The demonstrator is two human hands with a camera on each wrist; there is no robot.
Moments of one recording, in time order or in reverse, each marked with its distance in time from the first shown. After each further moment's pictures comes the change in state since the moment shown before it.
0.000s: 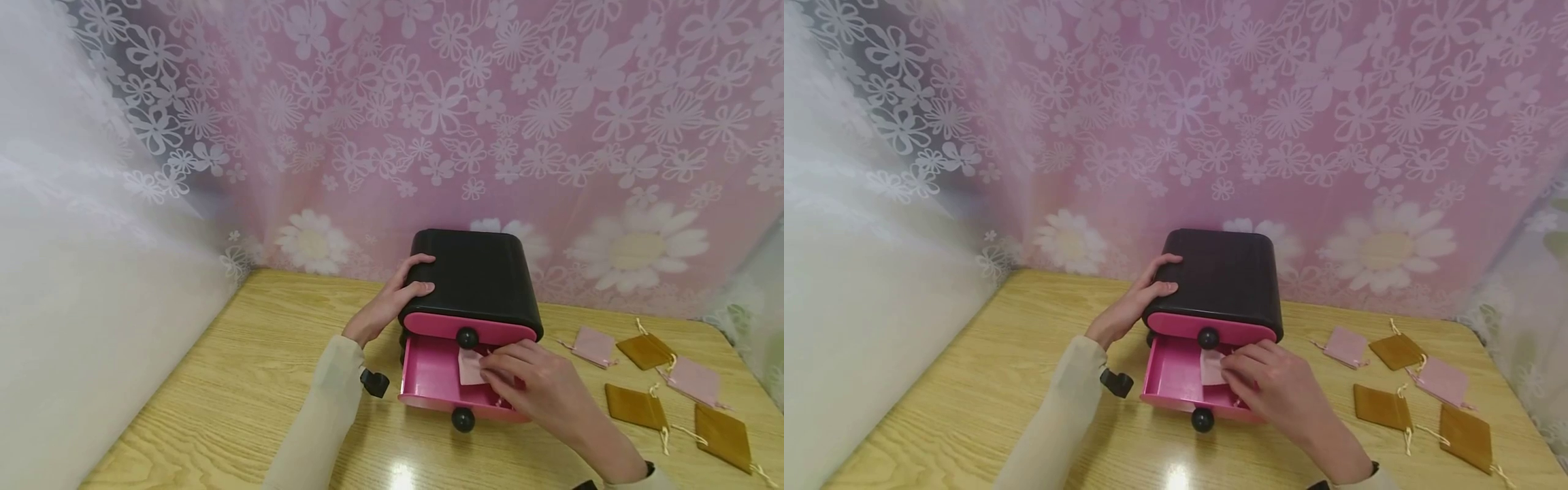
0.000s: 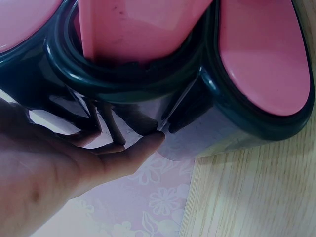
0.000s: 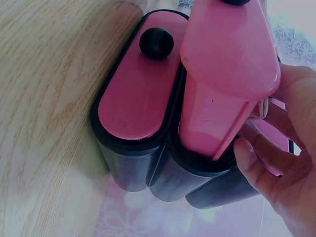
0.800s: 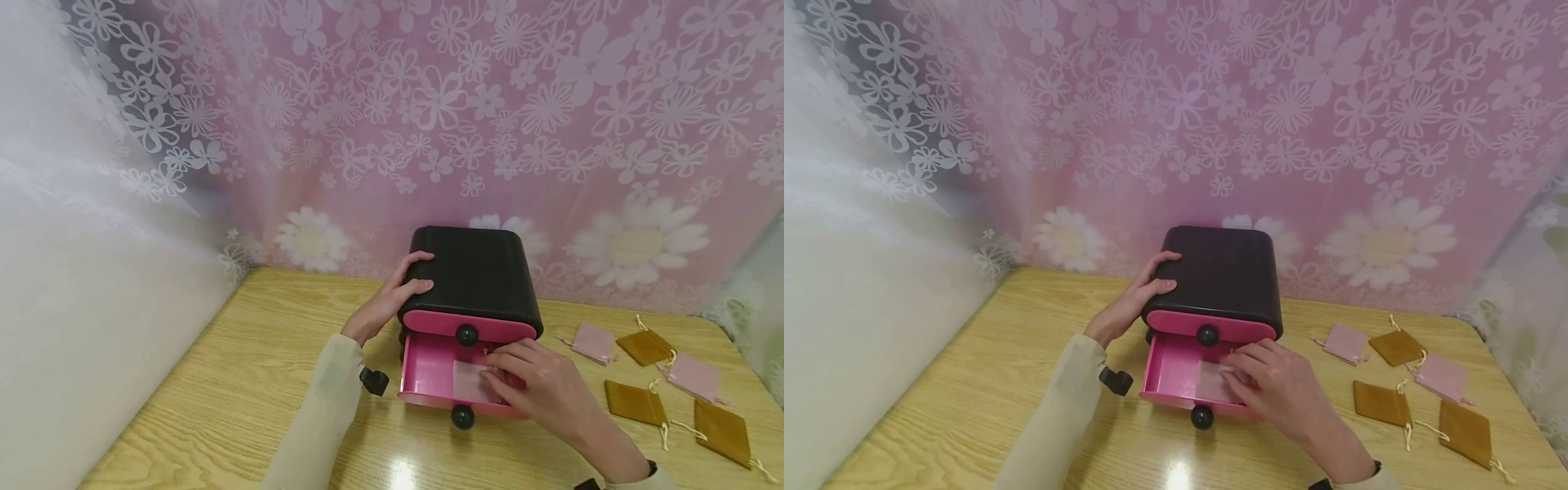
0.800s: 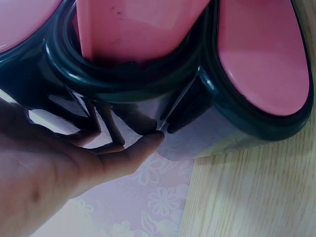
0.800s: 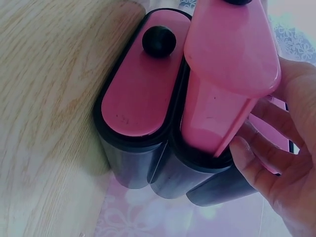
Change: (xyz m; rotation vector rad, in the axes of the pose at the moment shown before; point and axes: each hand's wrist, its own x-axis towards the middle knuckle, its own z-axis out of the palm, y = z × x) left_hand 0.001 -0.001 0.000 0.008 -0.001 0.020; right_hand -0.003 -0.001 0.000 -0.031 -0.008 0.022
